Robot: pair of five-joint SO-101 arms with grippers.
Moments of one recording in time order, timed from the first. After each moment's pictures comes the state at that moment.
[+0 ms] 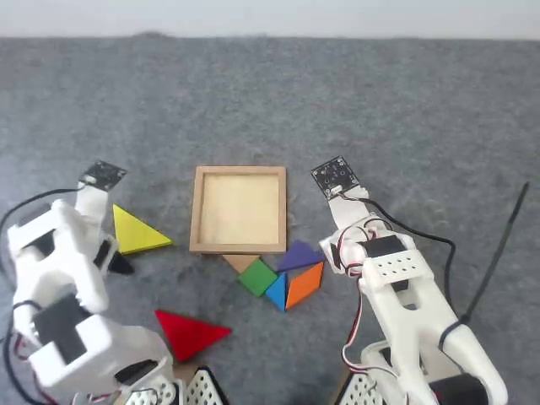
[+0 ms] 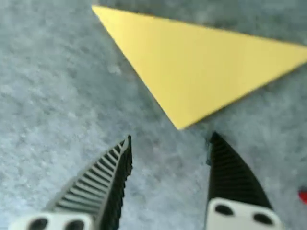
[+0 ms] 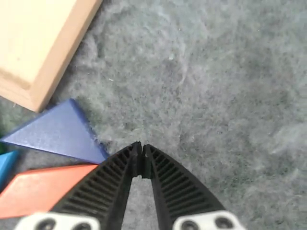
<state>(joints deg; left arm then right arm) -41.8 2.2 40.1 60.2 -50.9 -18.1 -29.7 64.4 38.2 13.7</state>
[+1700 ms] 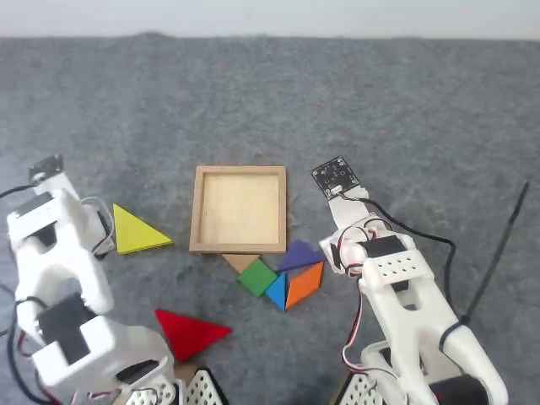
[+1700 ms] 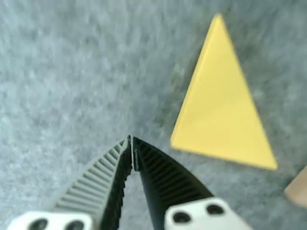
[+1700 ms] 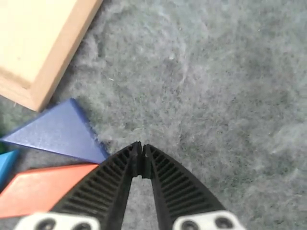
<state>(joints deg) -38.7 0.7 35.3 63.1 2.4 -18.1 -30.5 64.4 38.2 13.7</state>
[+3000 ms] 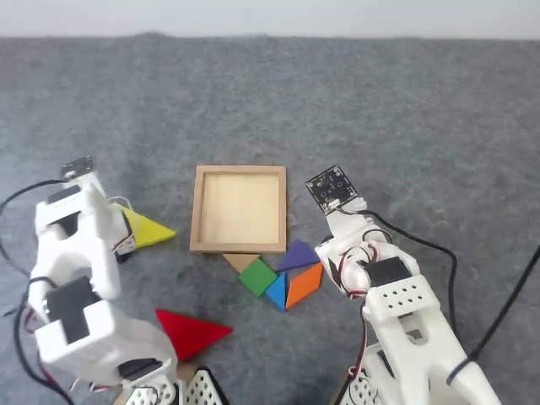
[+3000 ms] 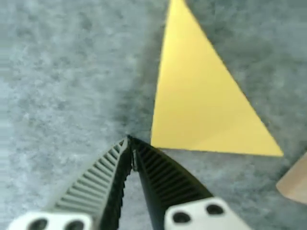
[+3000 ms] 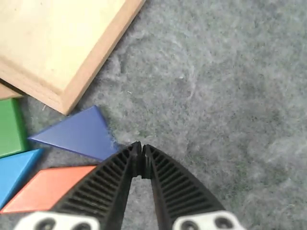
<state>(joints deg) -31.3 6.1 35.8 64.4 3.5 -21.2 -44.7 71.6 38.2 13.8</state>
